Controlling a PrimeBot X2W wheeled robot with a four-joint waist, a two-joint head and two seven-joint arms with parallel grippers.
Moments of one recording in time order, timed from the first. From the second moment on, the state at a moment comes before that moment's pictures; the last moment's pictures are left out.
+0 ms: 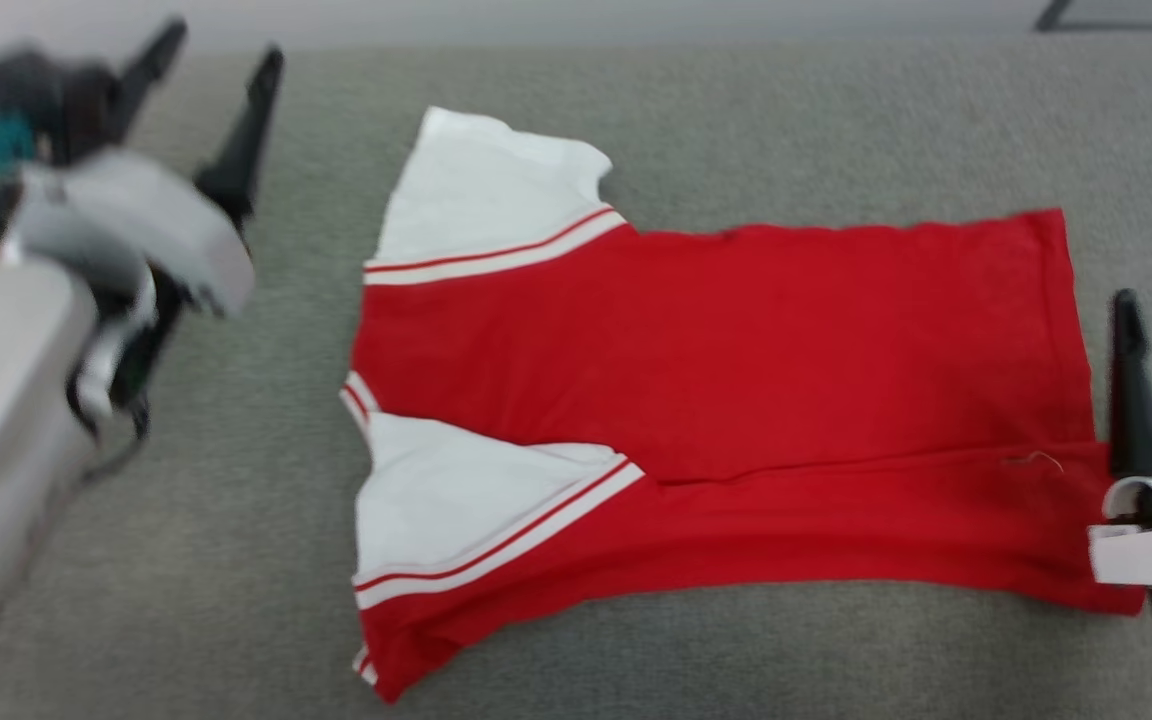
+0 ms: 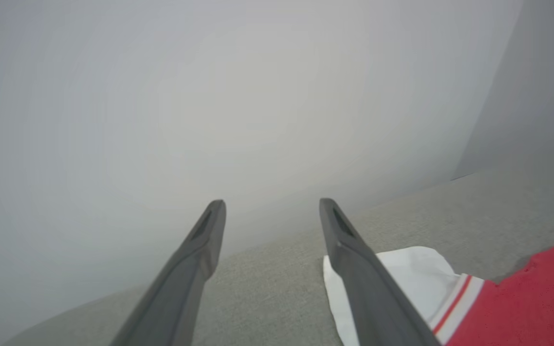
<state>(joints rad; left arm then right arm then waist) -1.00 0.69 -0.78 0.41 -0.84 0.06 -0.16 -0.21 -0.28 -0.03 -0.01 0.38 0.13 -0.26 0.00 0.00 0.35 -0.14</state>
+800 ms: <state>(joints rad) -1.43 0.59 -1.00 0.87 -1.11 -0.13 0.66 -0.24 -0.20 0.03 -0.08 0.40 0.13 -0.26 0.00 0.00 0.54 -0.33</state>
